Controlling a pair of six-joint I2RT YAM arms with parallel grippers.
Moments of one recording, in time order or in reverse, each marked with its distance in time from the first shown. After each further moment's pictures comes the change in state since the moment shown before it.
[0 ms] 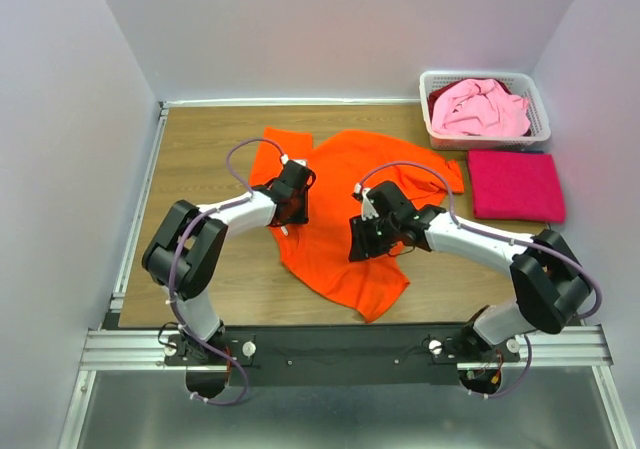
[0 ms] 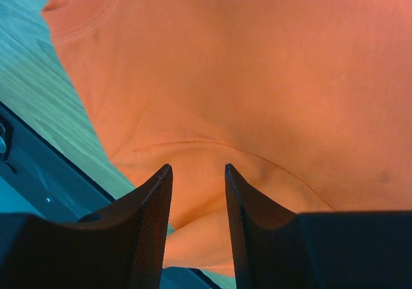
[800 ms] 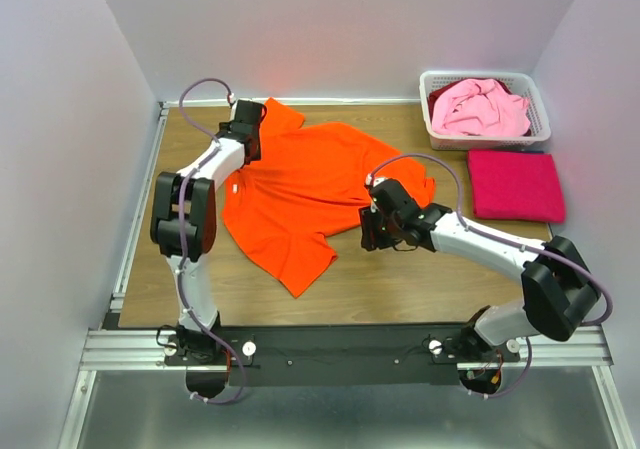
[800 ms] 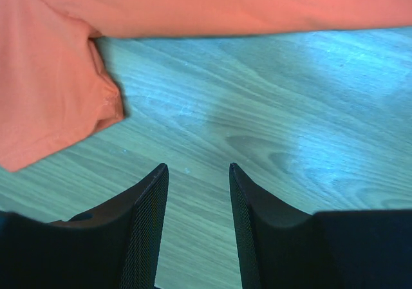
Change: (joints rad) left arm 0.352 0.303 0.535 -0.115 -0.315 0.283; right arm 0.011 -0.047 0.018 -0.051 0.301 0.018
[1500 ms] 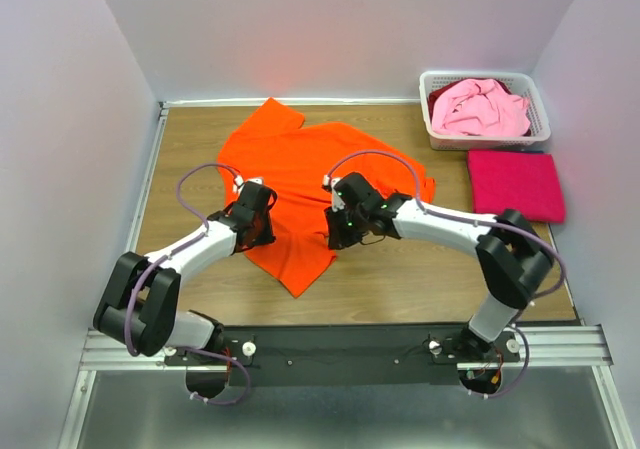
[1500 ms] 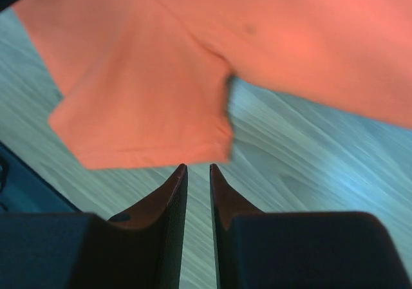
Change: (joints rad) left arm -0.232 -0.672 -0.835 0.029 0.284 -0.354; right arm 0.080 0.232 0.200 0.045 -0.190 -0.049
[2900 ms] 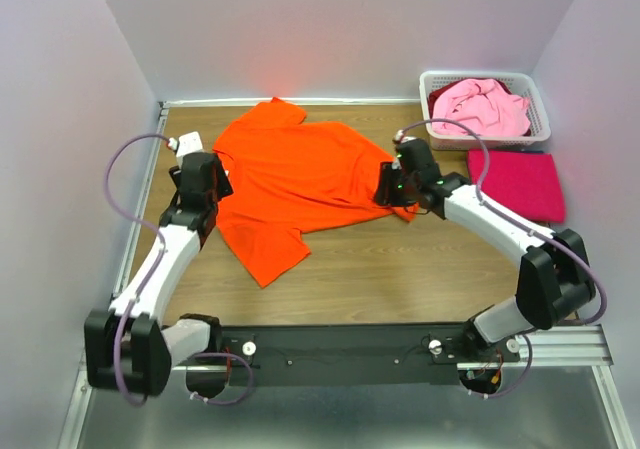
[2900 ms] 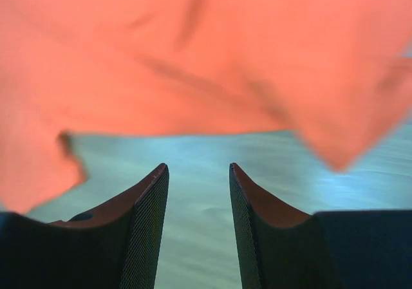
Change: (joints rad) left arm 0.298 -0.158 0.136 0.117 -0.240 0.212; right arm -0.256 -0.163 -0.003 -0.032 0.169 0.075
